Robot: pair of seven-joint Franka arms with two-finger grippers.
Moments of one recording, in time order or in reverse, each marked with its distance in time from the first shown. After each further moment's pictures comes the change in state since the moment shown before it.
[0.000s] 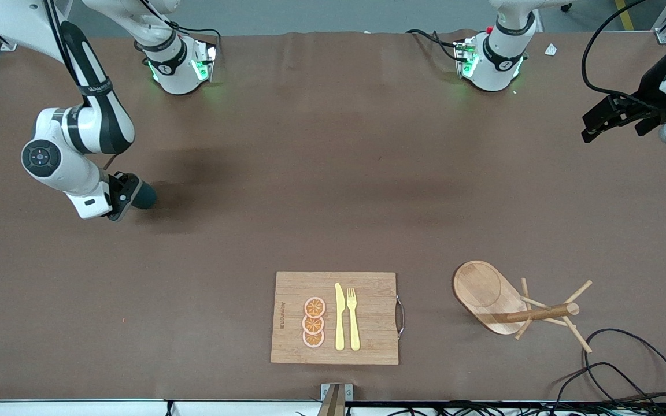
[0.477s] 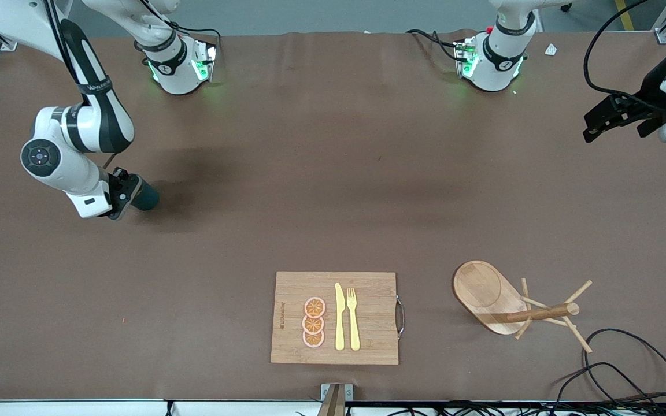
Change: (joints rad) left arm 0.002 0.001 0.010 0.000 0.000 0.000 0.057; right arm 0.000 -0.029 0.000 0.009 0.000 -0.061 0.001
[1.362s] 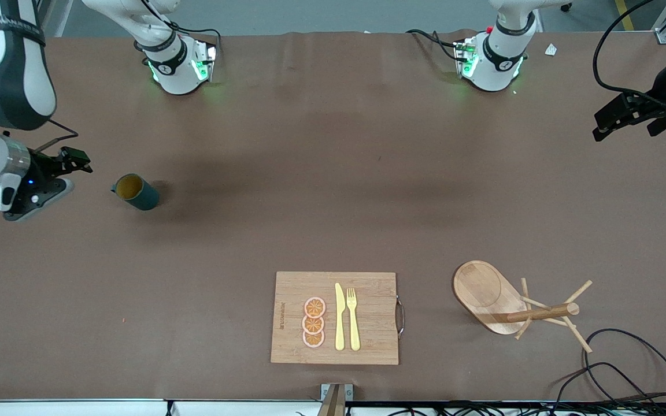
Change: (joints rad) left arm 0.018 -0.002 0.004 0.006 0.007 -0.006 0.013; right arm 0.019 -0.092 0.006 0.505 0.145 -0.685 0.524
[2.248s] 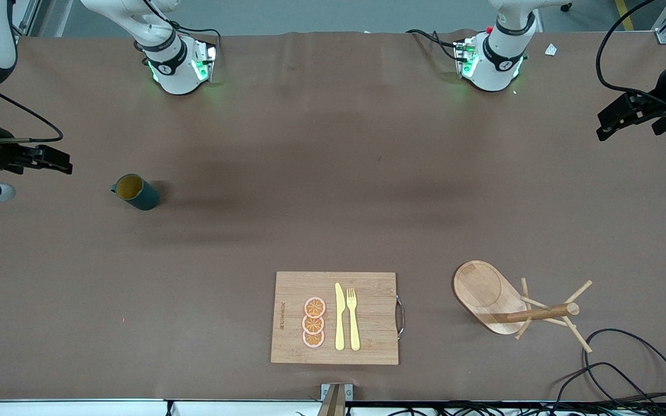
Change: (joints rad) left arm 0.001 0.000 0.000 0.003 0.013 -0.010 0.007; right arm 0.044 0.002 -0.007 0.245 0.009 -0.152 0.562
